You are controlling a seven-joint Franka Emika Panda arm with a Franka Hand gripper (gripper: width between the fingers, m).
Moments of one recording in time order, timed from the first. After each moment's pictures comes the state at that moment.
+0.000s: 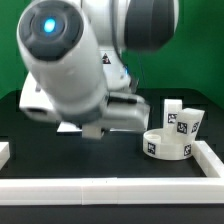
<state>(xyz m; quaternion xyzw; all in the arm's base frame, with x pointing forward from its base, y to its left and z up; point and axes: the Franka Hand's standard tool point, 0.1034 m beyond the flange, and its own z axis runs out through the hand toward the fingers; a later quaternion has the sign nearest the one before) 0.518 -0.047 0.066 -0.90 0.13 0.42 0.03</state>
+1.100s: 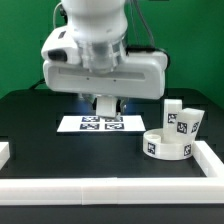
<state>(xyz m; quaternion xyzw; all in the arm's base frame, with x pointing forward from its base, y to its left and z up) 0.513 -0.017 0.094 -0.98 0.14 0.17 0.02</state>
